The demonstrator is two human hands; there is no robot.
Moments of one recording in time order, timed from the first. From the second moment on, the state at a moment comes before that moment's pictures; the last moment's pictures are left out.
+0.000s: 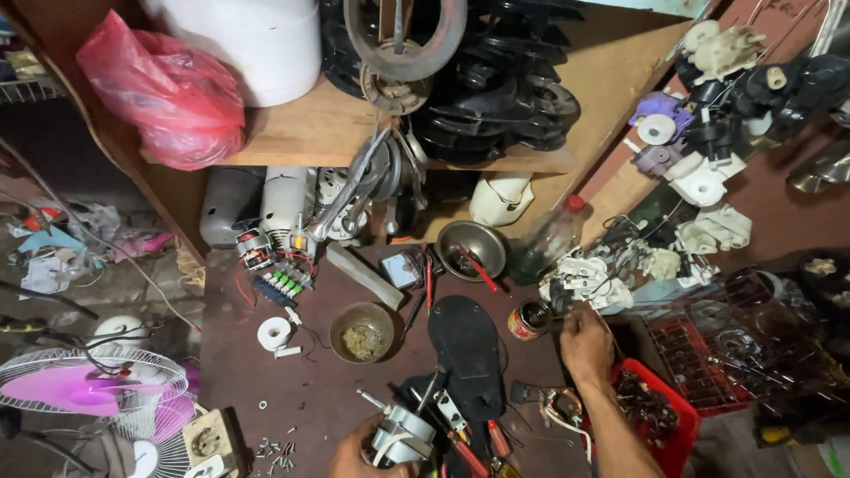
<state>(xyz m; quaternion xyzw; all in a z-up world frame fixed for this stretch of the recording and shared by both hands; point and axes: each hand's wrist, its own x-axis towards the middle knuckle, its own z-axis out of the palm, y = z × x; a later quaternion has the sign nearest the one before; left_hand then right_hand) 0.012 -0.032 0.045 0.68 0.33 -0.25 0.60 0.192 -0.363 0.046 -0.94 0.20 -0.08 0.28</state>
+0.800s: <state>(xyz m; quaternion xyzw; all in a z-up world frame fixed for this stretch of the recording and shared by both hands) 0.002 -0.035 0.032 0.72 0.25 -0.18 0.63 0.206 -0.465 -0.060 -0.84 0.19 -0.28 0.42</state>
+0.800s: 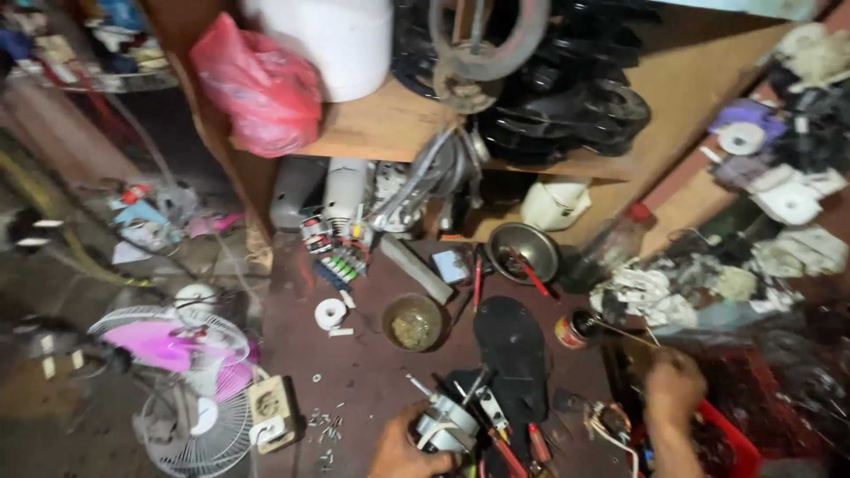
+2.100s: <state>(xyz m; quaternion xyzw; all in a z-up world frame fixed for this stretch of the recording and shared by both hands) -0.004 -0.022 0.088 0.74 0.19 -0.29 0.57 0.144 -0.245 0.053 -0.83 -0.06 0.19 0.52</state>
